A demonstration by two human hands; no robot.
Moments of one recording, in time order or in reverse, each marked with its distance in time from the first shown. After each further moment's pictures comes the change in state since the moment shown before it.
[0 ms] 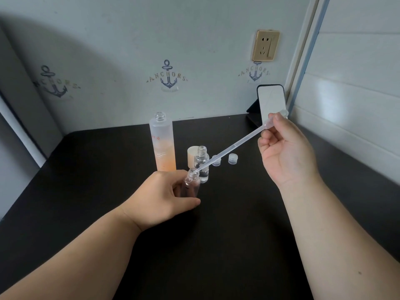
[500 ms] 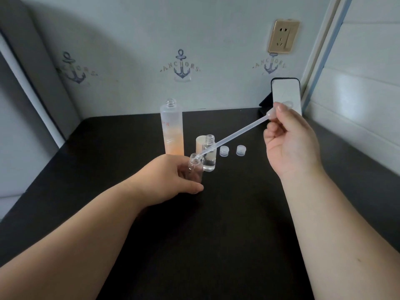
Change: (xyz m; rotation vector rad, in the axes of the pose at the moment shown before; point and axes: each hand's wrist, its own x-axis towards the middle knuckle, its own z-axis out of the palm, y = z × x) left_hand 0.003 0.013 -0.009 0.017 -0.022 -0.256; right_hand 0.001 0.003 0.005 -0.002 0.042 0.017
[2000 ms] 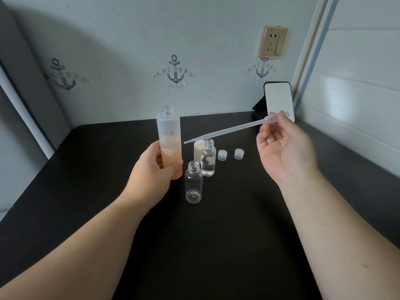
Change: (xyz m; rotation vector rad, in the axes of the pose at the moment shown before) left_hand 0.016 -0.034 0.008 -0.207 0.533 -0.034; right_hand -0.009 0.007 0.005 0.141 0.043 0.114
